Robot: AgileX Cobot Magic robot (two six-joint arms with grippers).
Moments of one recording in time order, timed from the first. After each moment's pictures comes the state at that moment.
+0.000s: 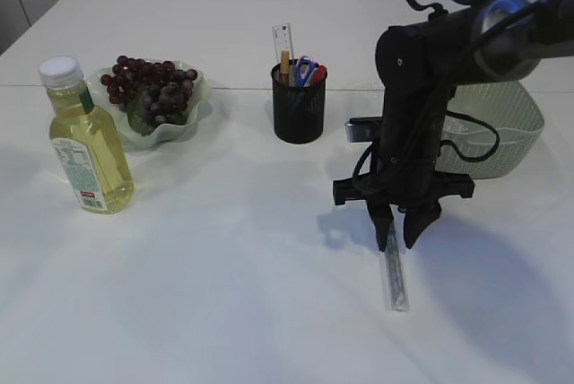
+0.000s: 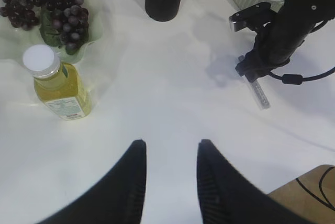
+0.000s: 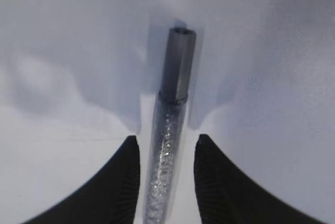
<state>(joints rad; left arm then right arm) -0.53 1.17 -1.53 -0.03 1.27 -0.15 0.37 2.14 -1.52 0.05 1.13 0.32</state>
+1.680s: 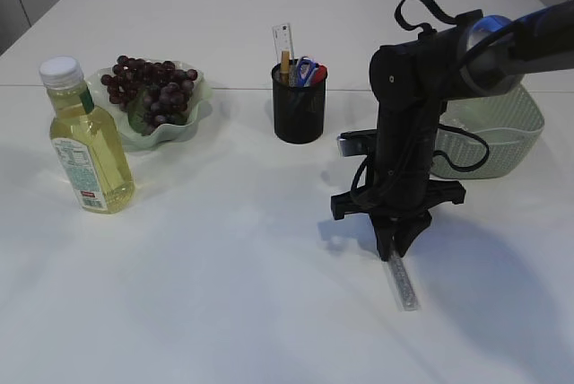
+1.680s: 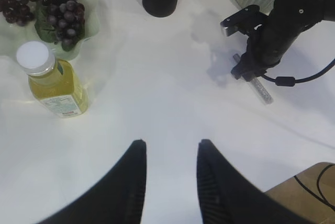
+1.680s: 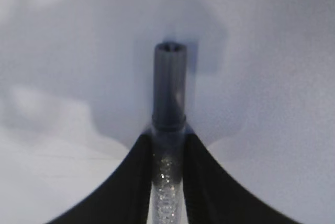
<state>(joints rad) -0.53 1.18 -1.53 -0.04 1.27 -0.15 0.37 2.19 -1.53 0.04 1.11 0.22</state>
